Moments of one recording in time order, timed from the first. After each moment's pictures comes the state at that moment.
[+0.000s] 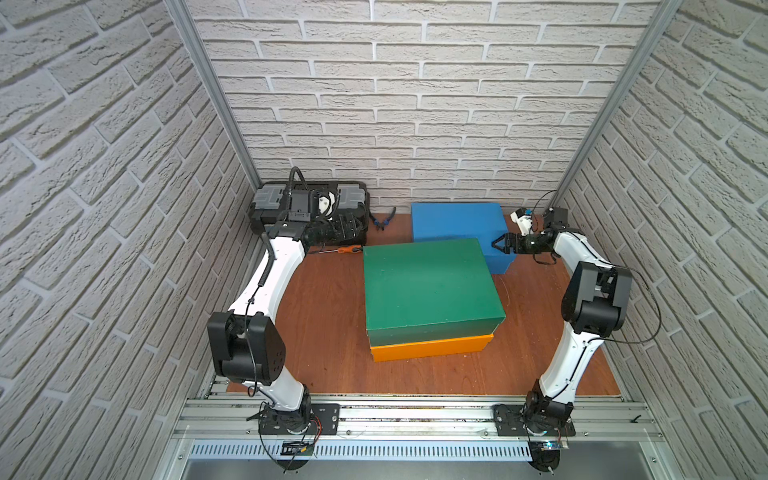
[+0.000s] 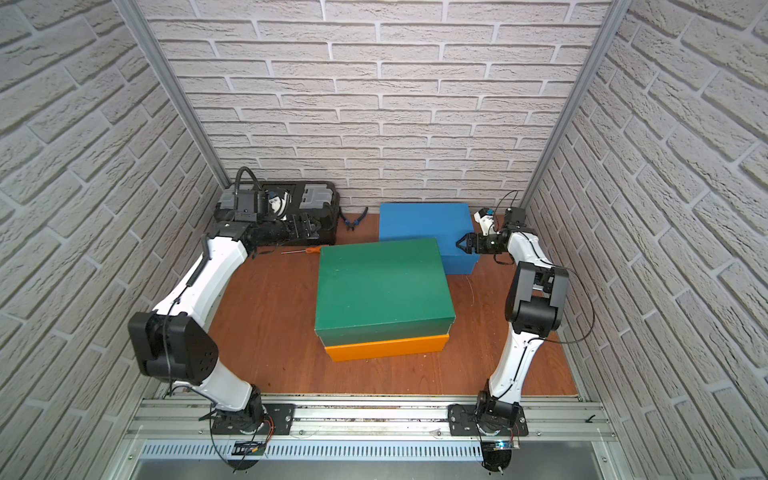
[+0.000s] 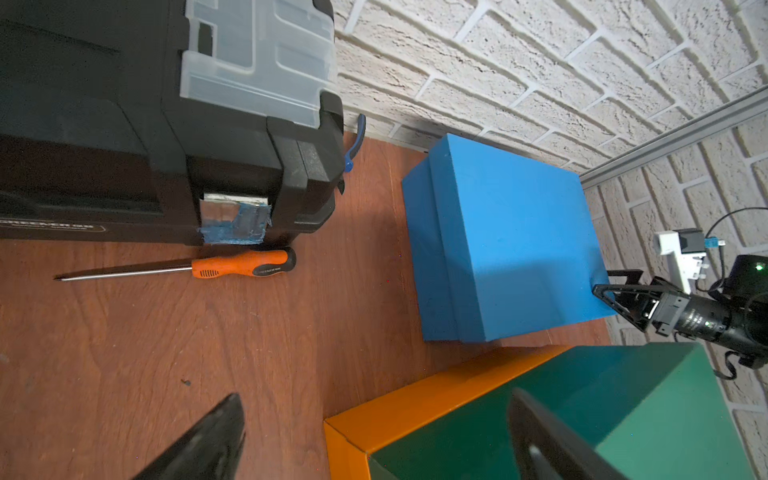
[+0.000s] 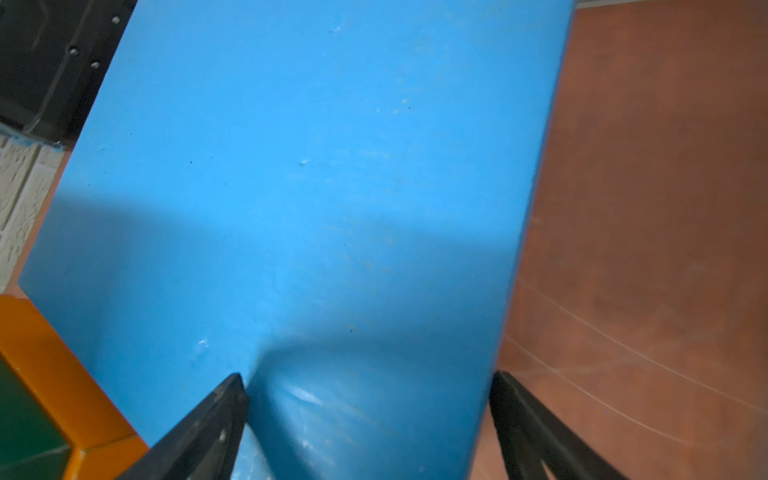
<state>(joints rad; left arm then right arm) -0.12 1.64 1.54 -0.64 0.39 -0.32 -0.26 2.06 1.65 -0.67 -0.64 -0.25</state>
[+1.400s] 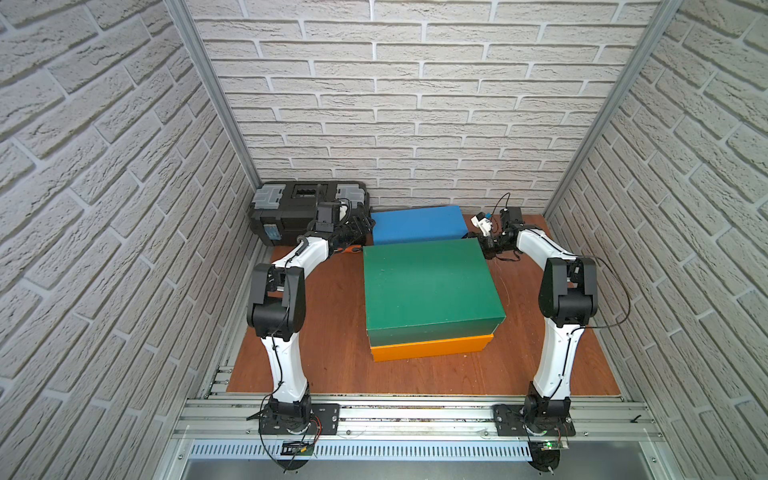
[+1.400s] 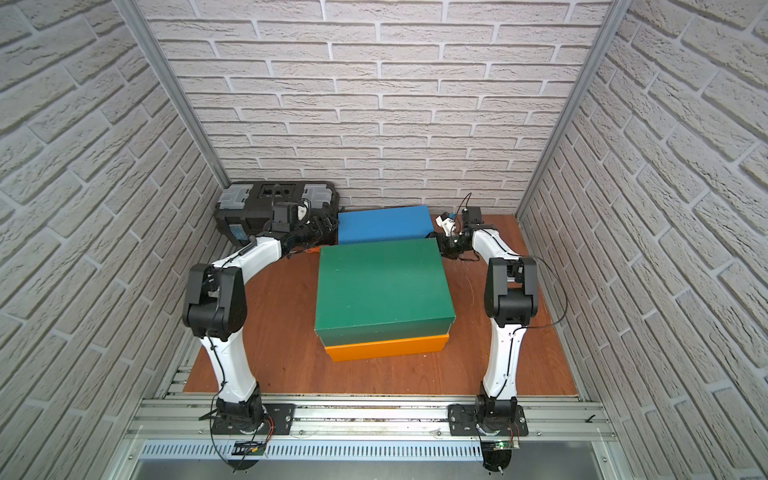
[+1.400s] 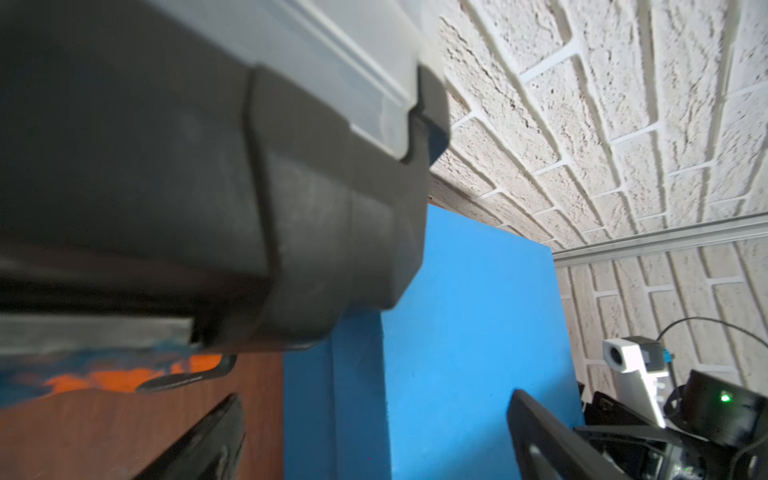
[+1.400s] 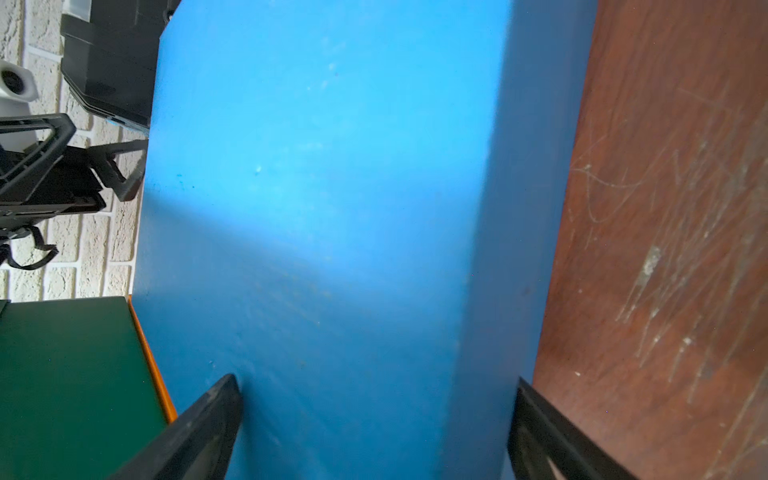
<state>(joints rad) -0.16 1.98 1.47 -0.08 0.44 -0.68 -0.05 2.14 1.67 -0.64 -0.77 0.09</state>
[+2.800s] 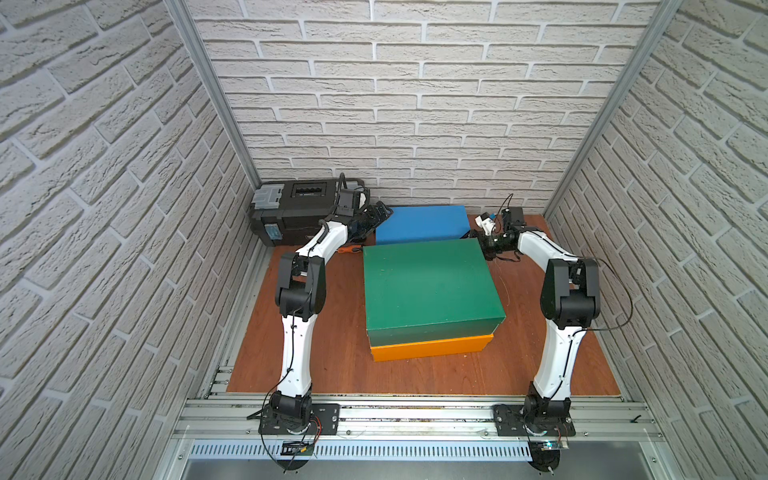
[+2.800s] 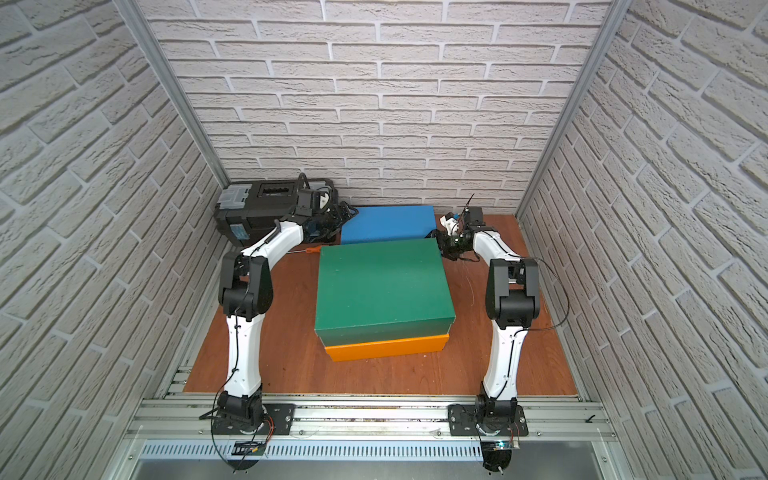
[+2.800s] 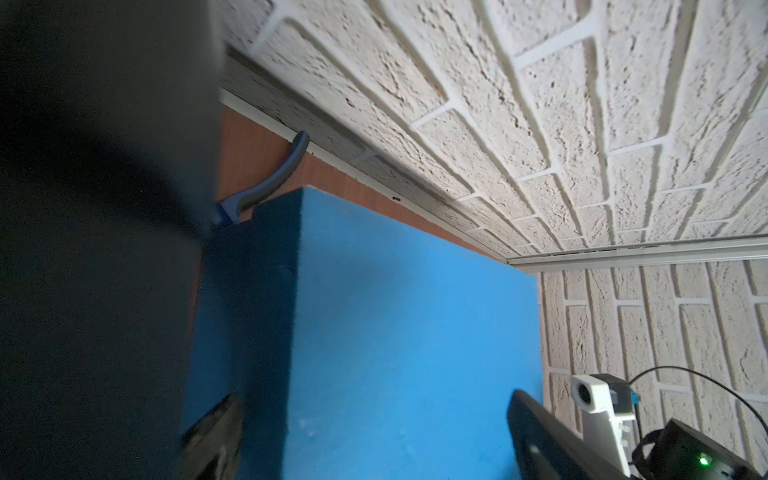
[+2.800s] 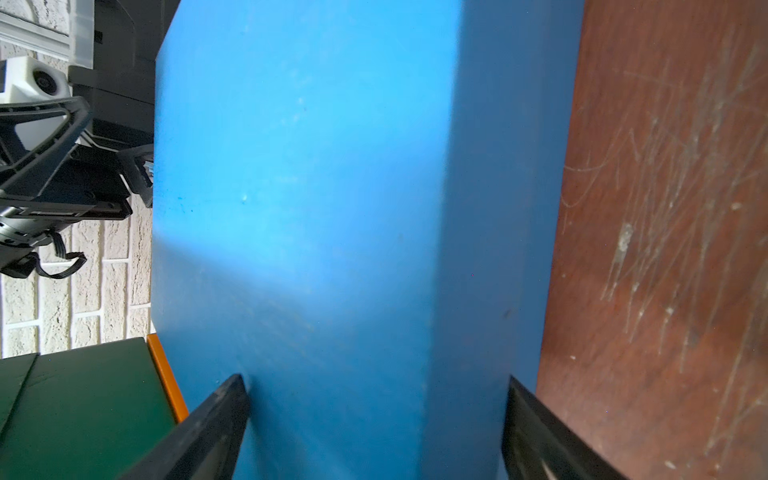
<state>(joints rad) -0.25 2.26 1.91 -0.27 0.46 -0.78 -0.06 2.10 1.64 -0.59 -0.75 0.23</state>
